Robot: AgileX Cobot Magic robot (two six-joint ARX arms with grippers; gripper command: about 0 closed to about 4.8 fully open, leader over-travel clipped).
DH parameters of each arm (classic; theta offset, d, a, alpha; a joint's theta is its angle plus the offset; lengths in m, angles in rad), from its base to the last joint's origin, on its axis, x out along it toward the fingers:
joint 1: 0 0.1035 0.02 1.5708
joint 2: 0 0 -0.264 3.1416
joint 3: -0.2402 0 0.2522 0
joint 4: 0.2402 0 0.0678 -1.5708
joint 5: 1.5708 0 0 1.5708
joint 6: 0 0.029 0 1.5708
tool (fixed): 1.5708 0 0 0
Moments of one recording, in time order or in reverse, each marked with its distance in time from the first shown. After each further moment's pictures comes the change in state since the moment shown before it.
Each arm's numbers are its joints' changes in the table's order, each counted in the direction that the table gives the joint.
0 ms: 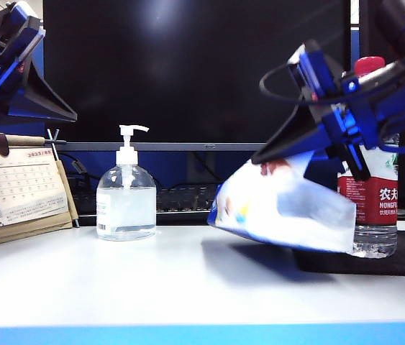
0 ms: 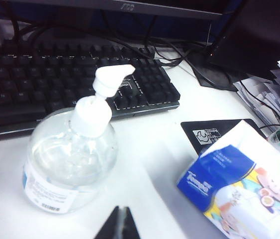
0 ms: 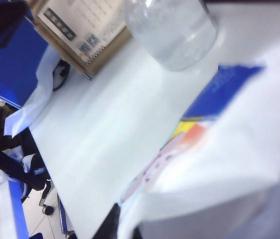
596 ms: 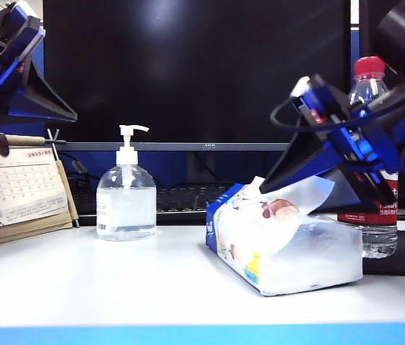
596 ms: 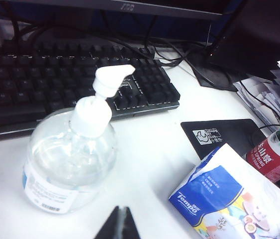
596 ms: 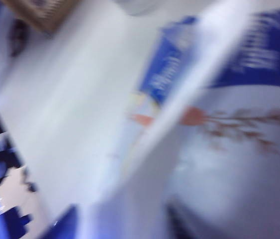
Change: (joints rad) left arm 0.000 0.000 0.000 0.000 0.000 0.000; right arm 0.000 -0.004 0.002 0.196 0.088 -0.082
